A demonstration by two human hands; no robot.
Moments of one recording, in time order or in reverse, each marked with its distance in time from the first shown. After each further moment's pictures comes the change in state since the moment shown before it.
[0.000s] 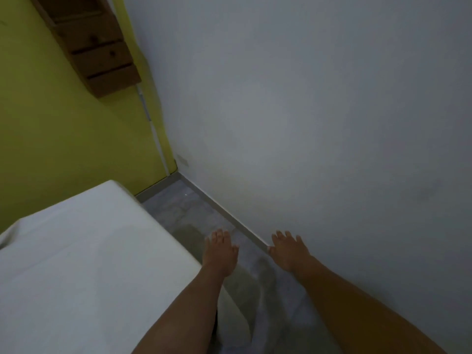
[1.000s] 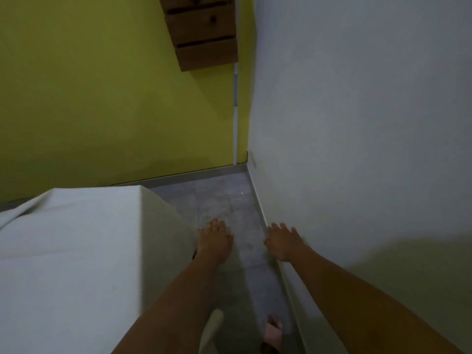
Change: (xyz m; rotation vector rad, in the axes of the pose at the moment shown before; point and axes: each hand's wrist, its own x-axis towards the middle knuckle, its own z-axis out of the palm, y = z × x) left_hand 0.268 -0.114 -0.077 -0.320 -0.056 -0.592; right_hand 0.382 -0.081 -0.144 -0.309 -0.206 -0.528
